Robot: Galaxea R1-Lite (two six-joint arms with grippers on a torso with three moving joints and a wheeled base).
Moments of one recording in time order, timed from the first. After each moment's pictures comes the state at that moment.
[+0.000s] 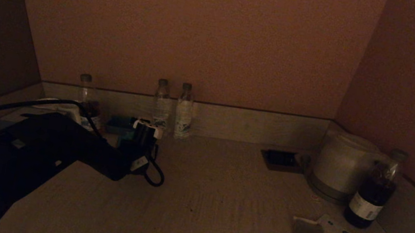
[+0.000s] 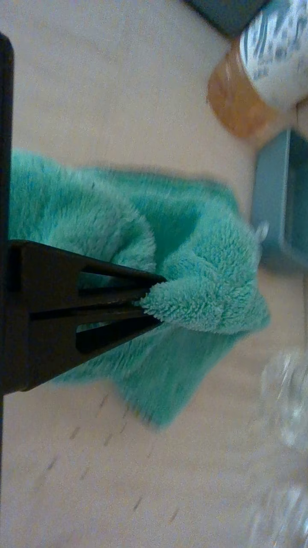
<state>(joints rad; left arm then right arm) -0.45 2.55 -1.60 -0.49 0.66 -0.14 0.02 0.00 0.00 0.00 0.00 0.00</state>
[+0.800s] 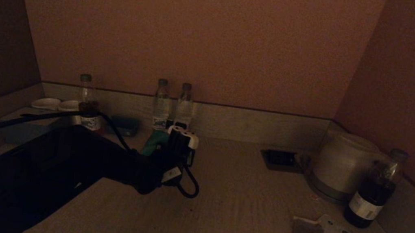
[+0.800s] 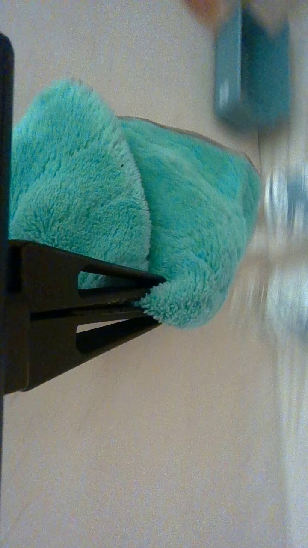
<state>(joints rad) -0.65 2.56 -1.71 -0.49 0.66 -0.15 0.02 0.00 0.00 0.00 0.00 0.00</state>
